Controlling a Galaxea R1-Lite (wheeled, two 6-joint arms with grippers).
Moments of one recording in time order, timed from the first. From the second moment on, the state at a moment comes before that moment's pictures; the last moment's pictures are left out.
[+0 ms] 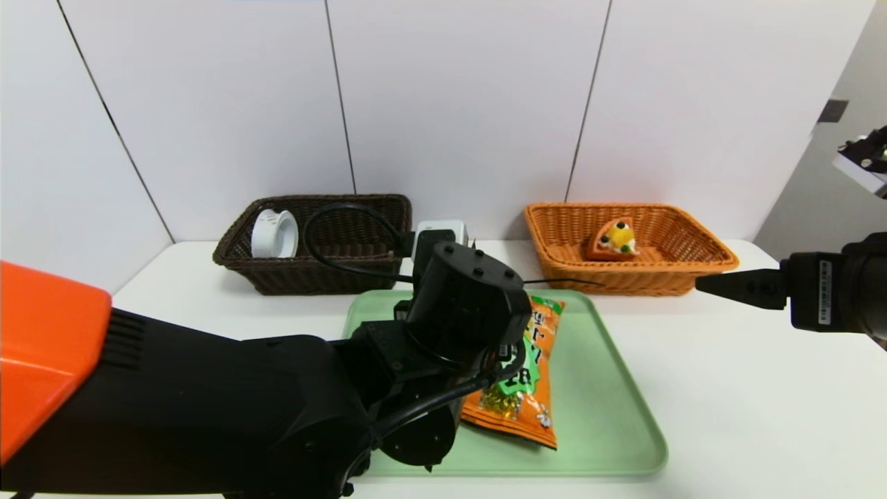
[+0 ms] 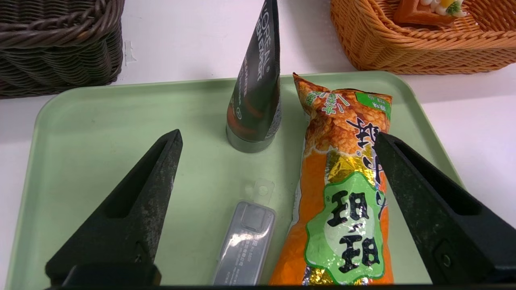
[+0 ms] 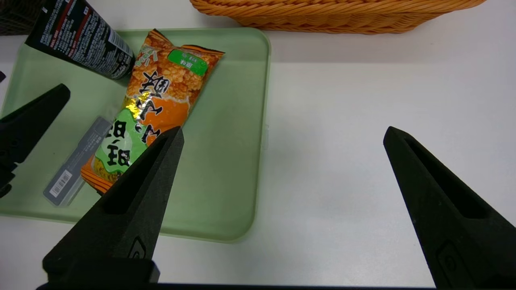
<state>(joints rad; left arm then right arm) -0.99 1.89 -1.08 -0.43 0.66 -0.45 0.36 1.24 -1.03 0.37 -0.15 0.25</state>
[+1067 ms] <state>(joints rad) -0.93 2.11 -1.04 -0.93 0.72 -0.17 0.36 1.22 -1.00 0.37 -0.14 0.25</state>
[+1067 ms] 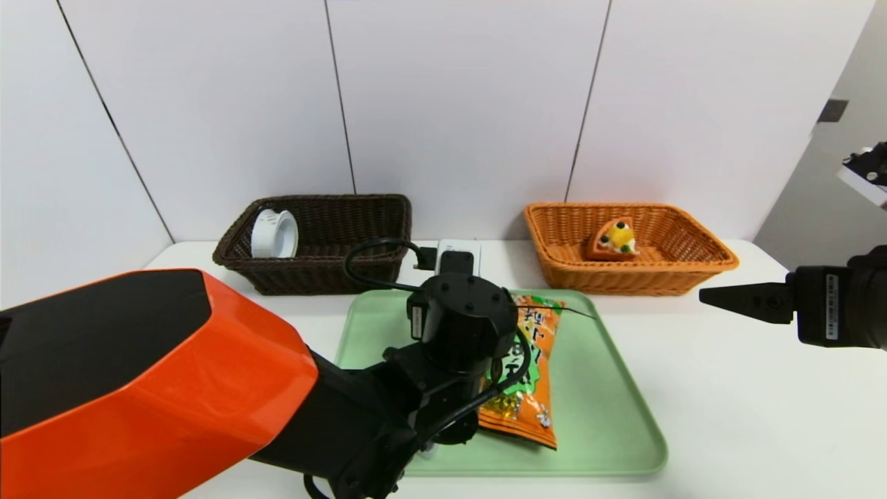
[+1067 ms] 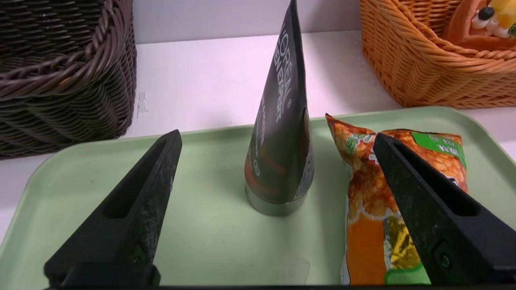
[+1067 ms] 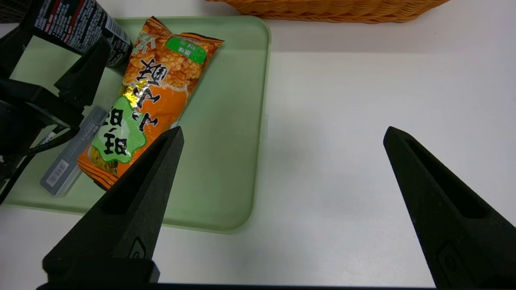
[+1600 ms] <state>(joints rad) -0.92 2.18 -1.05 -1.01 0.72 -0.15 0.36 1.19 -0.98 0.37 -0.14 0.24</state>
